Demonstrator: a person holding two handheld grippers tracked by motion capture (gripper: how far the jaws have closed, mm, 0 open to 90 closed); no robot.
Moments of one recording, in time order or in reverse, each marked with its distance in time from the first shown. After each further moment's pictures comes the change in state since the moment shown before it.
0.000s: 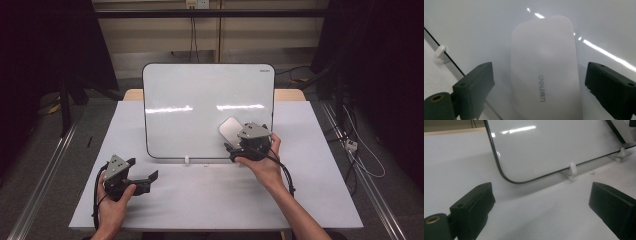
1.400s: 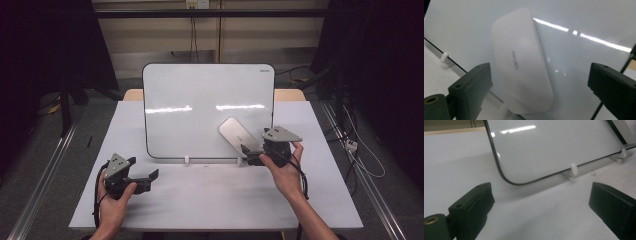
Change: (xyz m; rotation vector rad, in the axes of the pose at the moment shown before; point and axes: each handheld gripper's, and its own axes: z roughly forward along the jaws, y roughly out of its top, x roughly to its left) left arm 0.001 0.002 0.004 -0.001 -0.001 -0.005; right arm -0.025 -0.025 -0.044 -0.047 -0.024 0.184
